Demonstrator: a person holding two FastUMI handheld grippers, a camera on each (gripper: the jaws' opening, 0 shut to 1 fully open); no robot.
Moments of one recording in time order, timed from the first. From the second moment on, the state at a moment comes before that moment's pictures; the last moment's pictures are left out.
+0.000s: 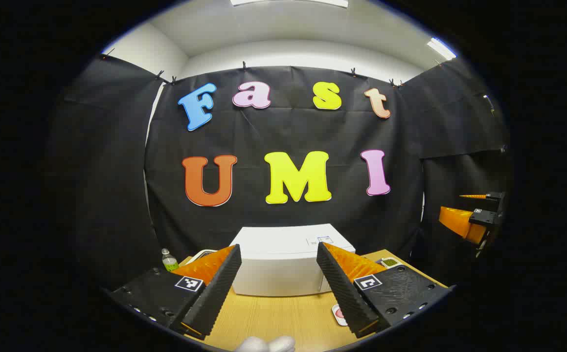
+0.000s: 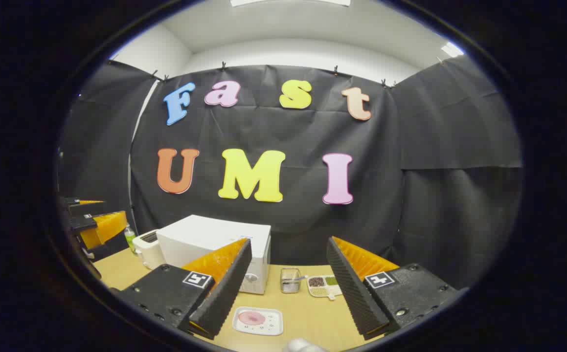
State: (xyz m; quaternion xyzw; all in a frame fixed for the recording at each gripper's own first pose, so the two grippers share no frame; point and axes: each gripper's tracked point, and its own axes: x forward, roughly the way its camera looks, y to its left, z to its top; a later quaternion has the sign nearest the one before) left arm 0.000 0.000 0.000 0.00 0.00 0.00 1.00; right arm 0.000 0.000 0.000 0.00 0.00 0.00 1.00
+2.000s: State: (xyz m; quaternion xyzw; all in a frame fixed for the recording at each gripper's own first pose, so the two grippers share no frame) left arm 0.228 -0.137 -0.234 0.02 0.05 -0.04 1.00; right arm -0.022 -0.129 -0.005 -0.02 0.05 -0.09 0.99
